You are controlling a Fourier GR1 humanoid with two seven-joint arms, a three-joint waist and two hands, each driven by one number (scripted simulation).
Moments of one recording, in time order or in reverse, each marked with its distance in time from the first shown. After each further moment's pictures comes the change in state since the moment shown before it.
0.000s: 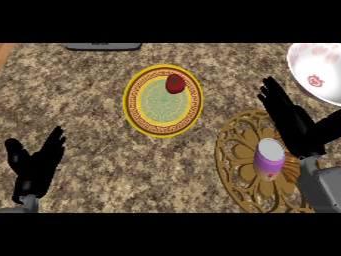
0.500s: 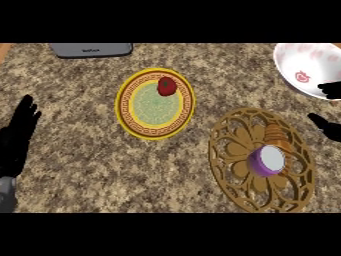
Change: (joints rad) left arm -0.080 0.101 0.056 -0.117 -0.104 0.053 -0.108; right arm 0.054 -0.380 -0.116 -0.033 0.302 -0.021 -0.049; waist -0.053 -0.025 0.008
